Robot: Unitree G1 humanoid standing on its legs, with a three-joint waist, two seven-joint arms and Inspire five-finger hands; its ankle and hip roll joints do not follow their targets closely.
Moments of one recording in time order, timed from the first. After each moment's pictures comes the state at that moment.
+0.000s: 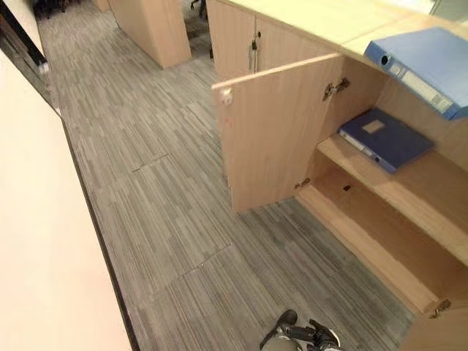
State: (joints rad) left arm 0.12 0.27 -0.19 1.25 0.05 -0.14 -0.03; right arm -0.05 -0.31 0.02 1.24 0.32 -0.07 0.01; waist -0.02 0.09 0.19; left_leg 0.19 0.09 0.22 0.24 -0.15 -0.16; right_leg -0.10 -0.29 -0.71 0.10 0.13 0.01
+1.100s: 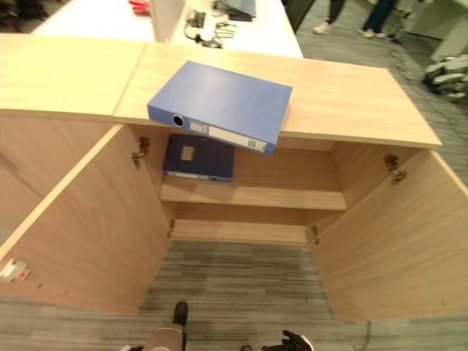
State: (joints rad) left arm 0.02 0.30 -0.27 1.26 0.16 -0.13 0.07; right arm -0.02 -0.20 0.28 1.25 0.23 -0.09 -0.02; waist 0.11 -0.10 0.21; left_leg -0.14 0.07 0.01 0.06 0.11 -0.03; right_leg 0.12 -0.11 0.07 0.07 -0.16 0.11
